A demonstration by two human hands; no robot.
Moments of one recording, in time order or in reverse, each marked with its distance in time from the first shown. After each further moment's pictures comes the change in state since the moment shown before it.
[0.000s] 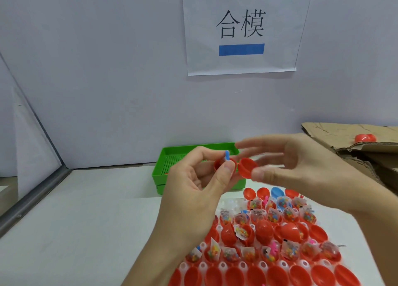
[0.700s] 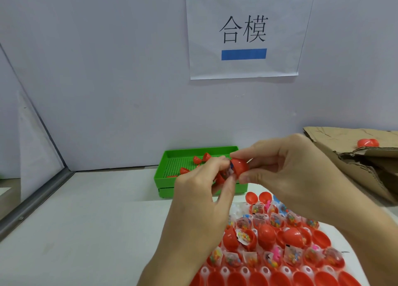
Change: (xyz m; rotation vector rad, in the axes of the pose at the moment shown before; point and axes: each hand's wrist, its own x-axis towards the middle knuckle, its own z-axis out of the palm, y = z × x) left_hand -0.003 -0.004 0.001 0.737 0.099 0.301; right_hand 0.005 -0.015 0.026 -0.052 0.224 -0.120
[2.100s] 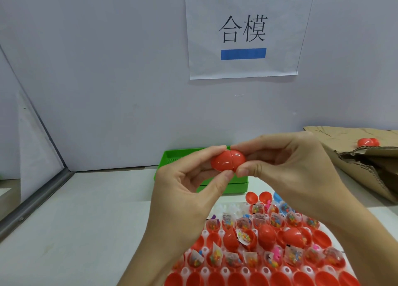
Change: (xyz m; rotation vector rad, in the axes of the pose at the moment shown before) left_hand 0.008 0.003 -0.018 -0.556 -0.002 -0.165; right_hand 0.001 0.001 0.006 0.293 0.075 -0.116
